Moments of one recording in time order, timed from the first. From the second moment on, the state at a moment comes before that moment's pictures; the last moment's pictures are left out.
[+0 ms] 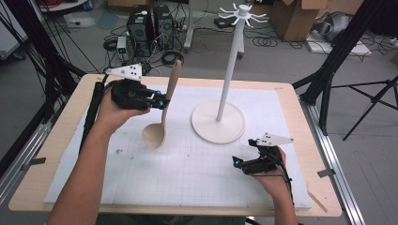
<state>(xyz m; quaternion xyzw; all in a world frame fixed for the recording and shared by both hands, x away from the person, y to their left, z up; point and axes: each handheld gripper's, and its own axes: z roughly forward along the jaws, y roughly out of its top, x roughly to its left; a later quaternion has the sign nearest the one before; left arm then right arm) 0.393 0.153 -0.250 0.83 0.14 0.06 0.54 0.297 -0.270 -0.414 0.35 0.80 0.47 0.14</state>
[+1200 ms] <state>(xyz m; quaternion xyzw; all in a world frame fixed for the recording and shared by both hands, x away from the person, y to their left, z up) 0.458 0.086 -0.169 0.84 0.13 0.06 0.52 0.297 -0.272 -0.416 0.35 0.80 0.47 0.14</state>
